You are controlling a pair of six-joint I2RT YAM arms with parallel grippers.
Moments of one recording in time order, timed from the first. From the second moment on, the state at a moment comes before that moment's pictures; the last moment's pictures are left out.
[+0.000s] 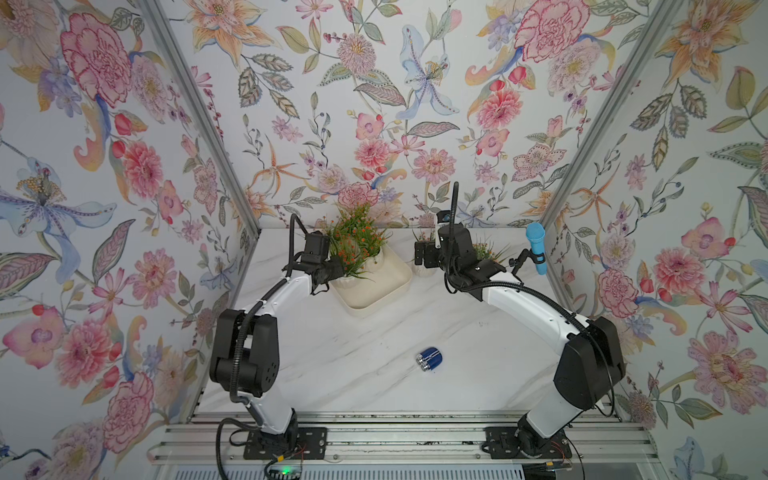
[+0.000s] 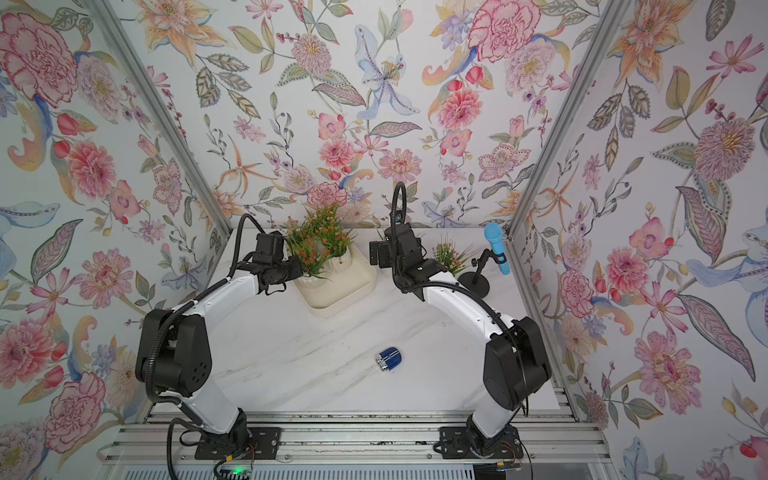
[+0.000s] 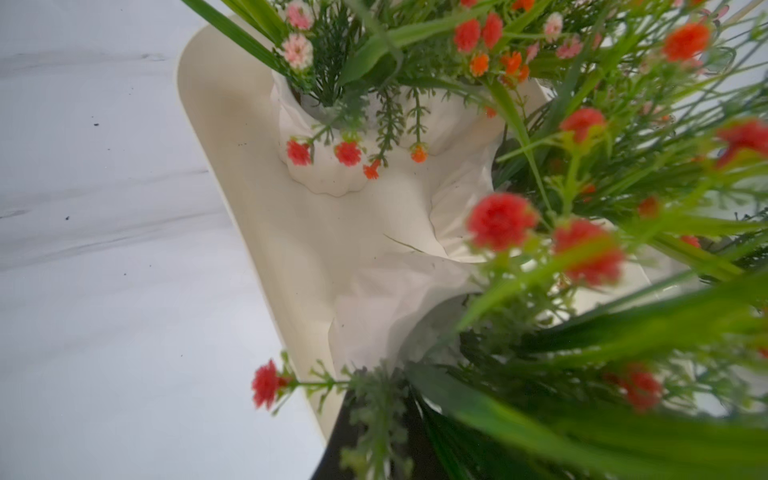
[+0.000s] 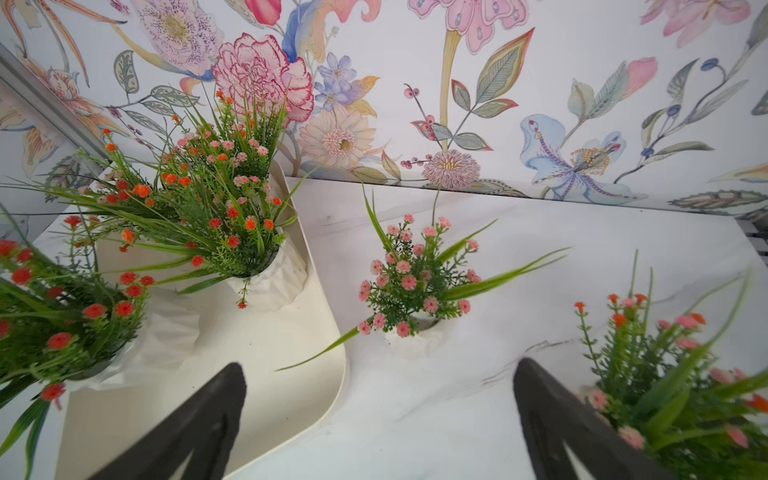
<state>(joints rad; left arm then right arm) -0.21 1.75 1.26 -0.32 0.00 -0.43 0.60 1.68 1.42 -0.22 0.29 0.23</state>
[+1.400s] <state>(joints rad) -0.57 1.49 1.13 -0.05 -0.19 -0.62 0.52 1.24 1.18 -0.37 0.34 0.10</state>
